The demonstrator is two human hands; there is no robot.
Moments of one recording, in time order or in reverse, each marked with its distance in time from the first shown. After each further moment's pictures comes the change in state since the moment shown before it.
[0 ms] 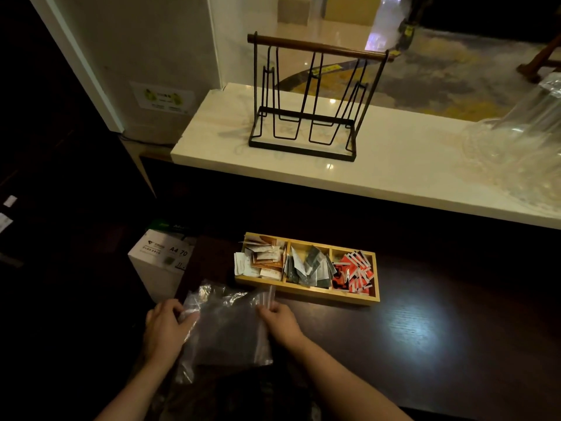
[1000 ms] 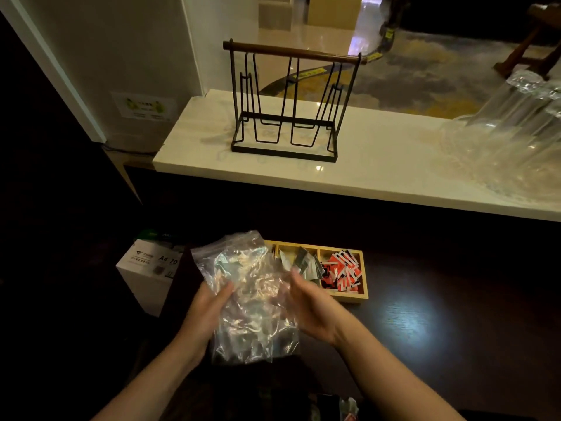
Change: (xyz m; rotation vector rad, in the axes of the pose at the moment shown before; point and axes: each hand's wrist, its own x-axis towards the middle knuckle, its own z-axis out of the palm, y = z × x) left_hand -0.046 0.133 -0.033 -0.848 -0.426 -0.066; right_hand -0.060 -0.053 -0.074 0.577 -0.303 -0.083
